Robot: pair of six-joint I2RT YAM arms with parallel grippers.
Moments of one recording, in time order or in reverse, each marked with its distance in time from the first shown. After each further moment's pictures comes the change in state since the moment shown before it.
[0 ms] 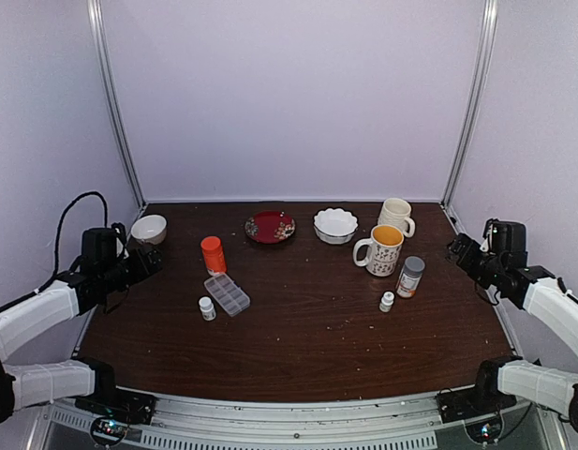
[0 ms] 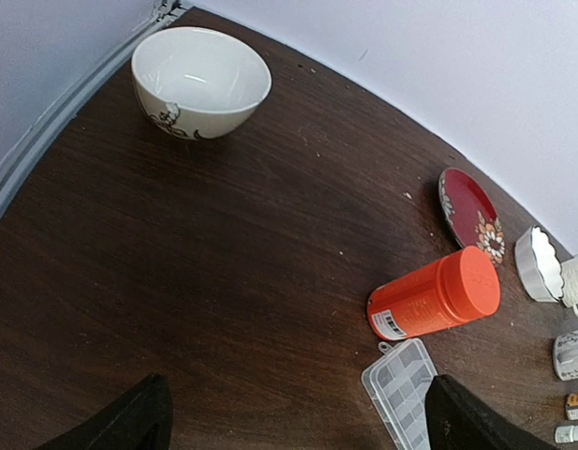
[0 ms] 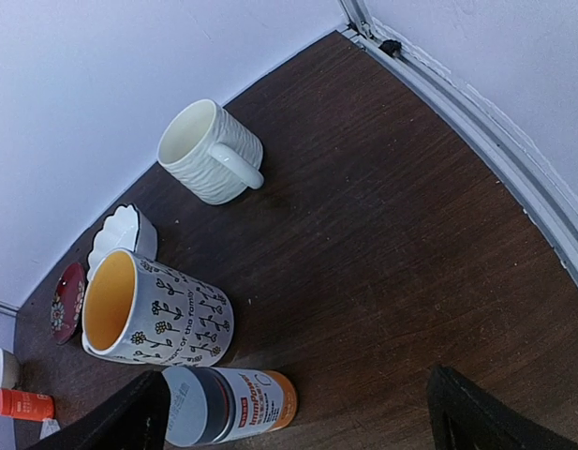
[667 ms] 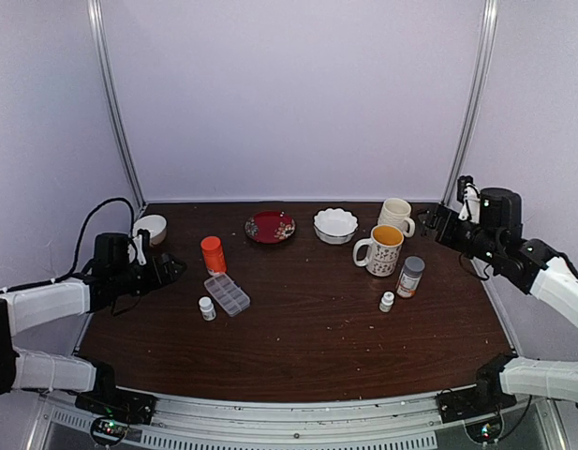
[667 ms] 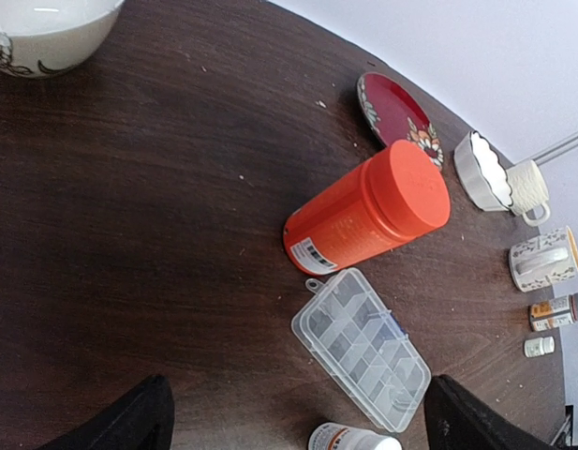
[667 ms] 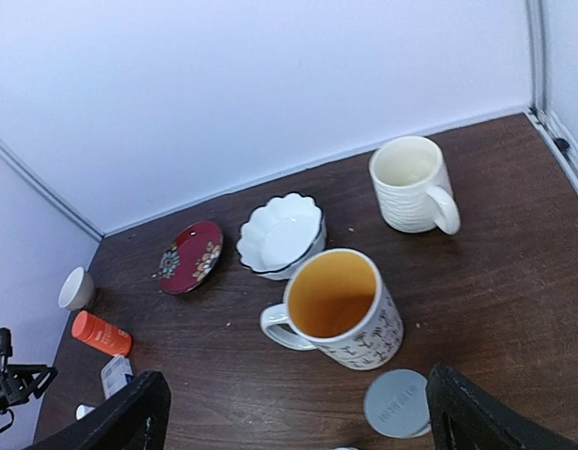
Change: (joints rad) left arm -0.016 0.147 -0.037 0.149 0.307 0.060; right arm 0.319 0.011 0.222 -0.025 0.048 -0.073
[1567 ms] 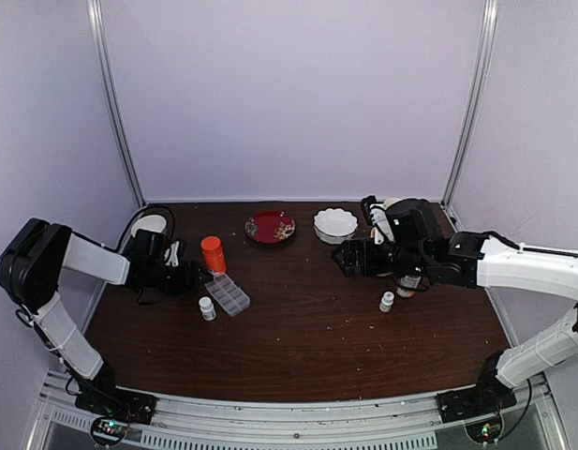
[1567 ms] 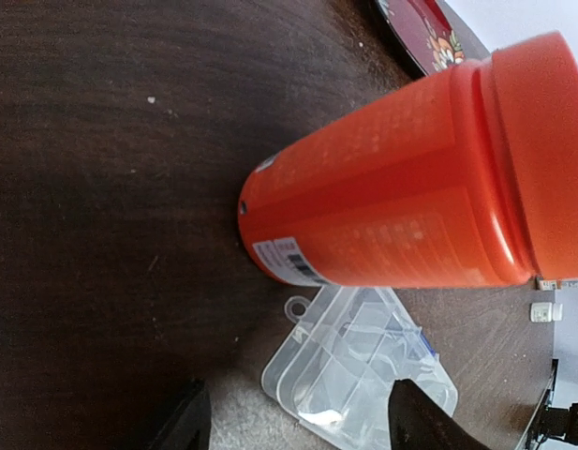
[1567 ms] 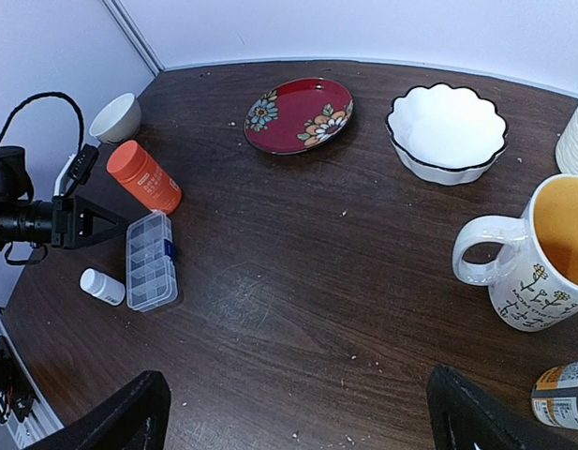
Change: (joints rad) left arm -0.058 0.538 0.193 0.137 0.181 0.004; right arm 0.504 0.398 0.171 0.042 0.125 -0.066
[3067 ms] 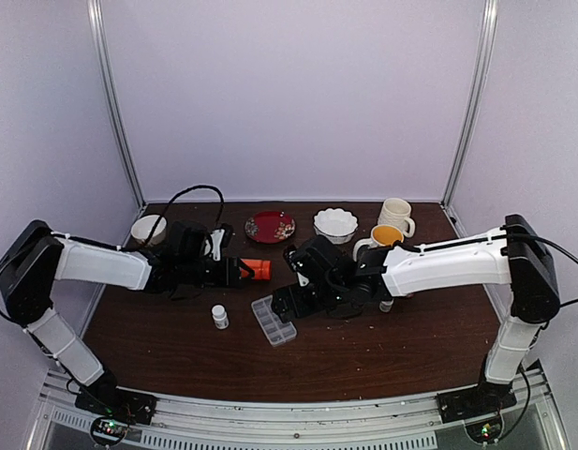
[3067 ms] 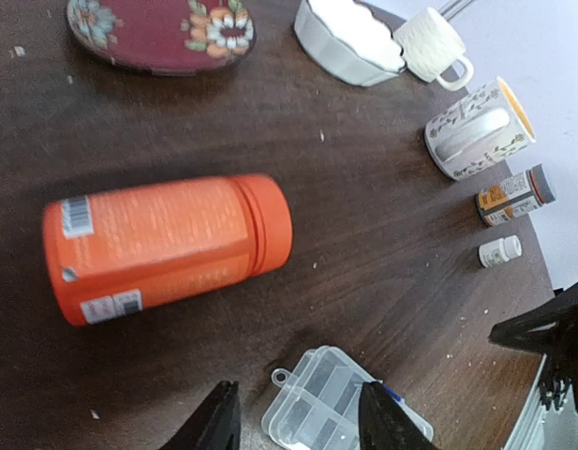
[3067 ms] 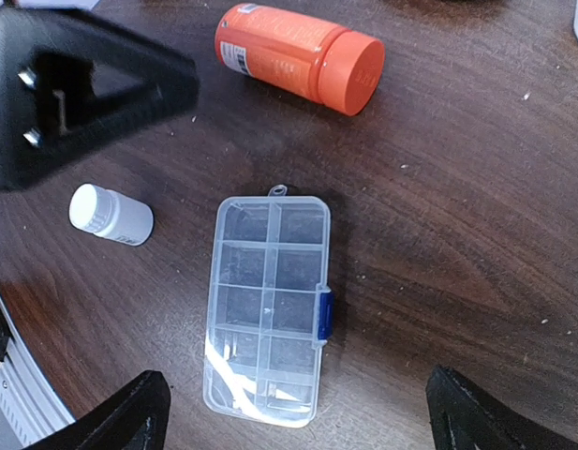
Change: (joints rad) left arm -0.384 -0.029 0.111 0.040 -0.177 -0.011; right arm 0.212 0.484 0.289 -0.083 -0.039 0.100
